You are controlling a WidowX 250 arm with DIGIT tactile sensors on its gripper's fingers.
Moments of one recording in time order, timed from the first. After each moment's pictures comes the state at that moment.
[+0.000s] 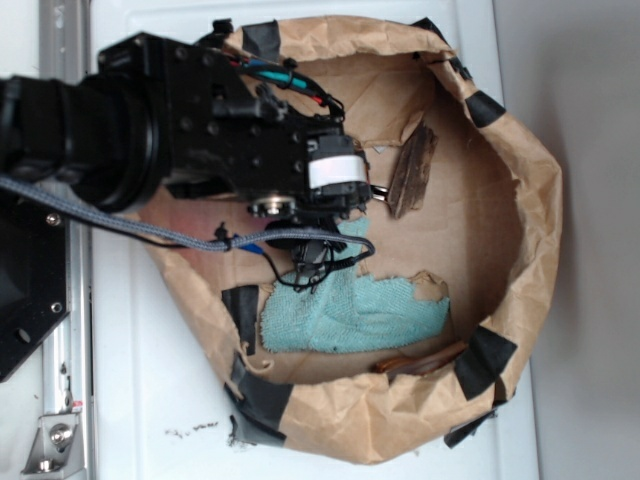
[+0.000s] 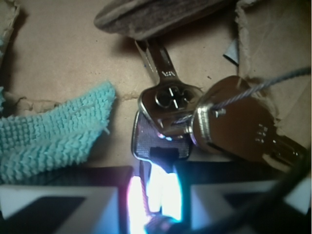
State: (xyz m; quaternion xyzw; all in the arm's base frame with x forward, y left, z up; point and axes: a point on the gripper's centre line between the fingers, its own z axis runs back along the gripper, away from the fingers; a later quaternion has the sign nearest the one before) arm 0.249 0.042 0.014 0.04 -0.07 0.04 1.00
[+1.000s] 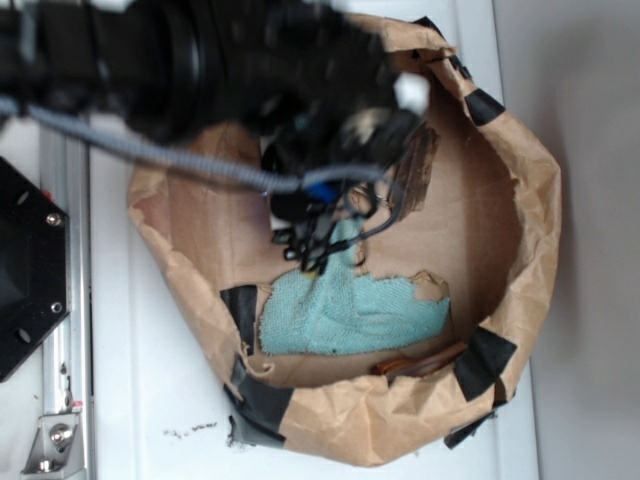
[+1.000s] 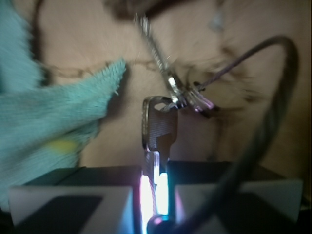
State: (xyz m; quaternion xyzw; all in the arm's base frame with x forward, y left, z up) arm 0.237 0.042 0.077 -0.03 0.08 0.06 0.99
